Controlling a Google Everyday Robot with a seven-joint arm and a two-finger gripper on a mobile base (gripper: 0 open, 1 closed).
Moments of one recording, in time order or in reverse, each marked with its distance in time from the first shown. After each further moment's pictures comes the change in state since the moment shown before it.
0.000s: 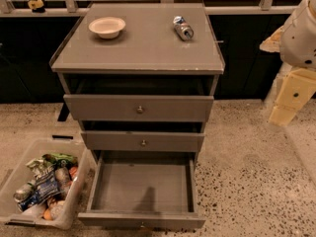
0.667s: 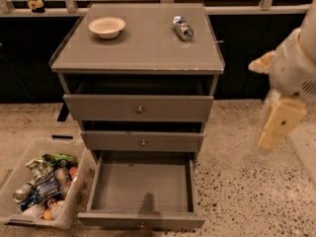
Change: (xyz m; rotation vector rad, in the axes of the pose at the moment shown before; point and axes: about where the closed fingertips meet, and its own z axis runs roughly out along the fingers) arm -0.006 0.026 0.028 -0.006 -0.062 -0.028
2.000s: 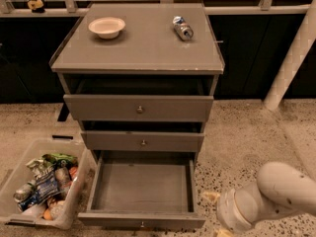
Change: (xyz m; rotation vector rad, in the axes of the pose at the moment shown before) arm 0.056 0.196 0.324 -0.407 -0.333 0.143
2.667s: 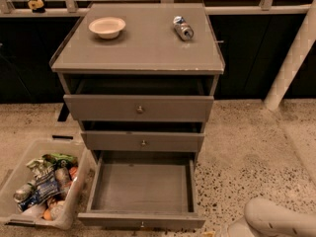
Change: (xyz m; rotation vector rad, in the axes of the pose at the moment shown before) arm 0.105 0.043 0.112 -0.209 -0.003 0.185
